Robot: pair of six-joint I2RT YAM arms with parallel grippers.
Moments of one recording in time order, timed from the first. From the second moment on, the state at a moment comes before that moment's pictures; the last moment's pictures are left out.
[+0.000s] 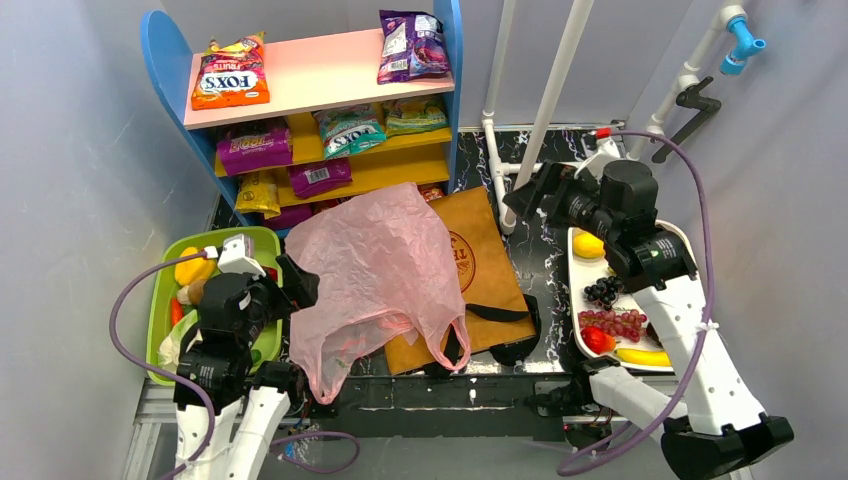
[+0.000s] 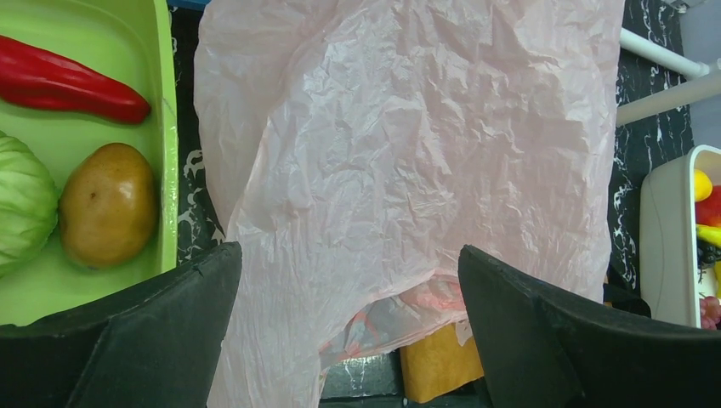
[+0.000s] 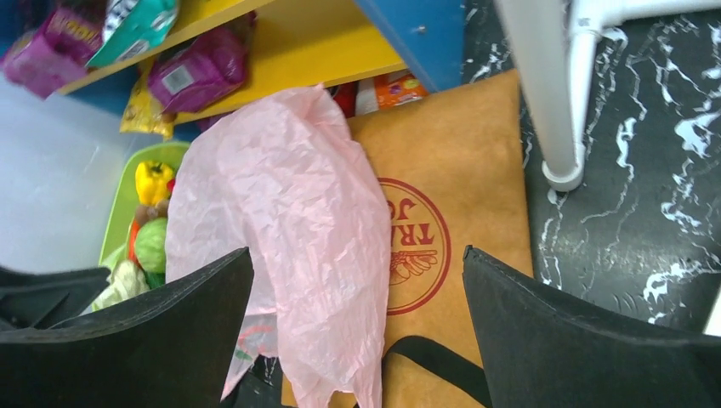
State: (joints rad) left arm -0.13 0.38 0.83 -0.95 0.01 -0.46; right arm 0.30 0.96 1.18 -0.59 -0.26 0.53
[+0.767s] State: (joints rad) left arm -0.13 0.30 0.81 -0.92 0.08 -0.44; right arm 0.91 0.83 0.81 -0.50 0.00 0.51
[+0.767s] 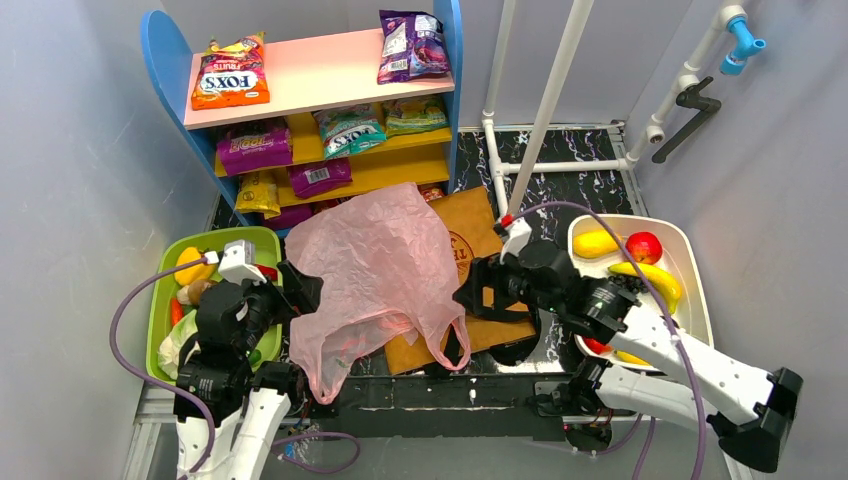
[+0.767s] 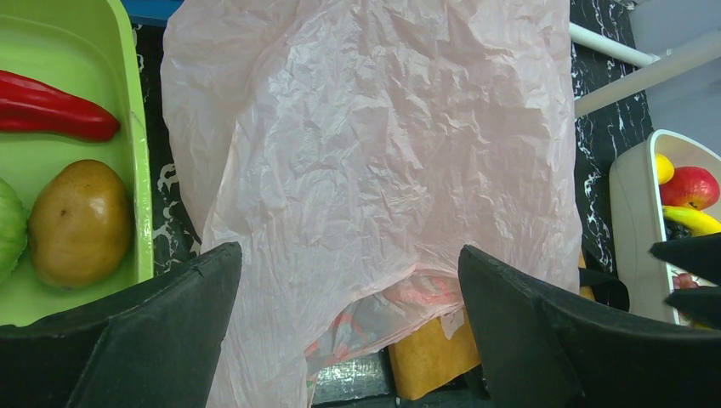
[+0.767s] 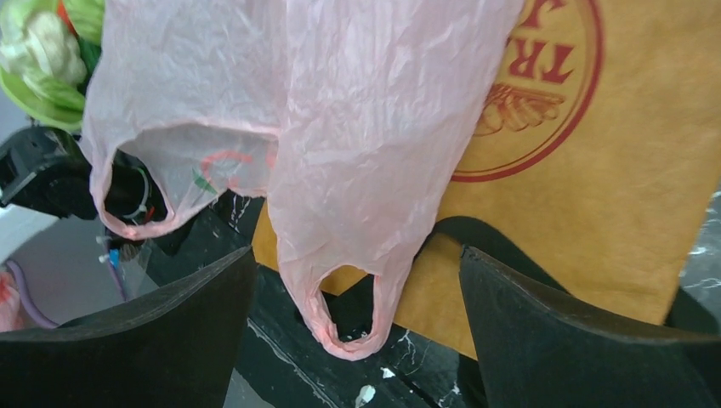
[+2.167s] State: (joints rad) left arm -0.13 0.31 0.79 -0.90 0.12 -0.43; right arm 1.21 1.12 0.64 -0.20 0.21 1.01
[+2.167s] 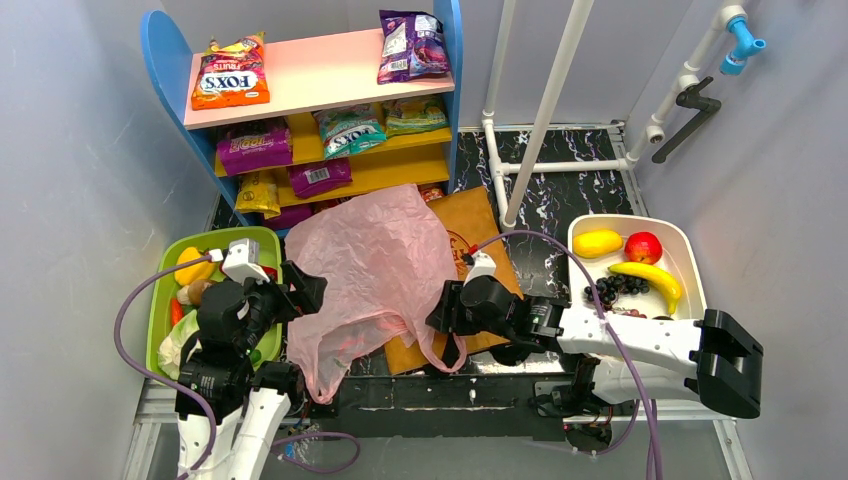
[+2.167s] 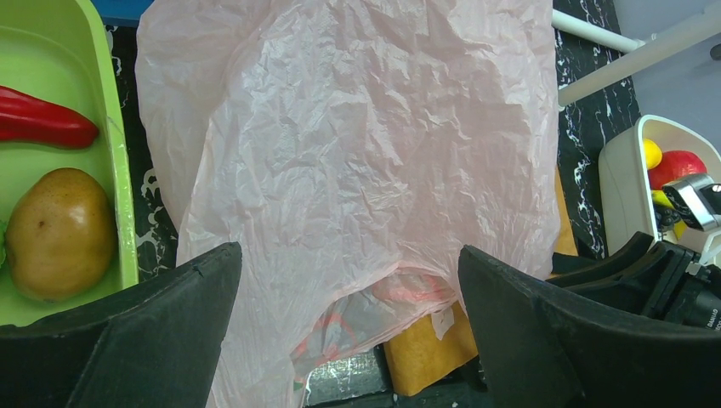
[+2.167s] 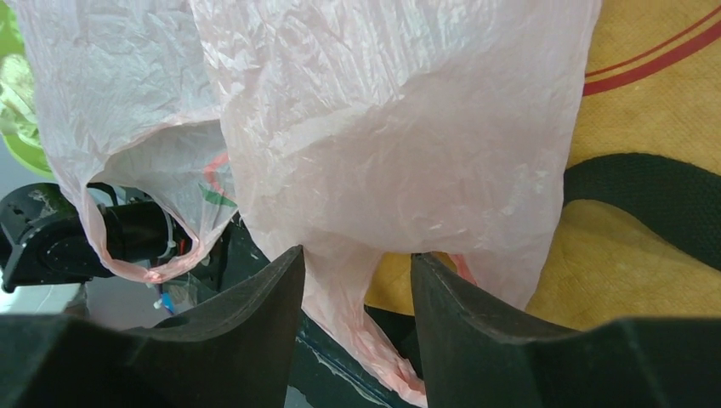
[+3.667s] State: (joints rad) left arm -0.17 0.55 0.92 -0.79 0.22 -0.28; right arm 1.20 1.18 1.12 -0.31 0.37 0.93
